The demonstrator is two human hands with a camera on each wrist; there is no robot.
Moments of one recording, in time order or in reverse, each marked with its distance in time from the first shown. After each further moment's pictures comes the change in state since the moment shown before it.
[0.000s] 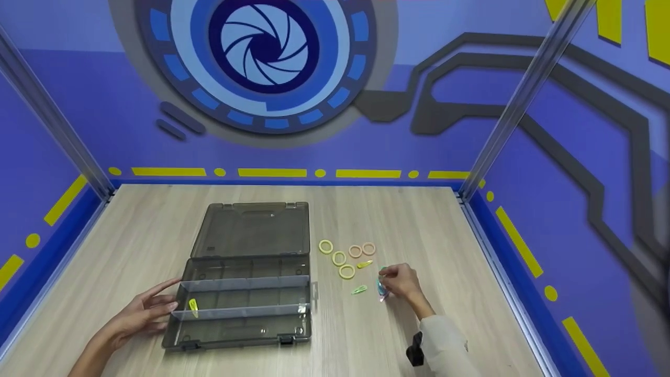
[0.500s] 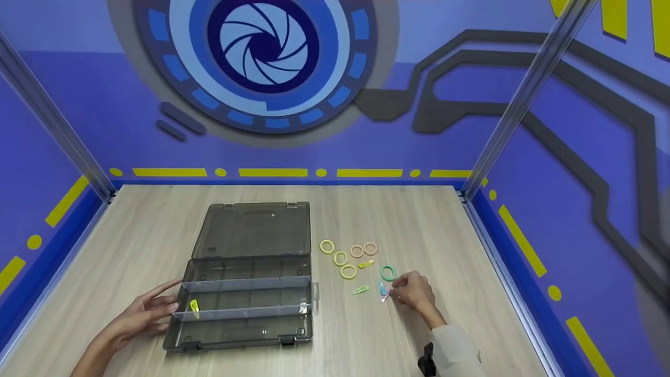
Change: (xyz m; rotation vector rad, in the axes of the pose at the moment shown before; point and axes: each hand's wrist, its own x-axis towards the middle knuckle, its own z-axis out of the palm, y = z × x) left_hand 0.000 0.000 -0.003 -0.012 -0.045 0.016; right_hand -0.016 0.017 -0.006 -0.054 0.033 0.084
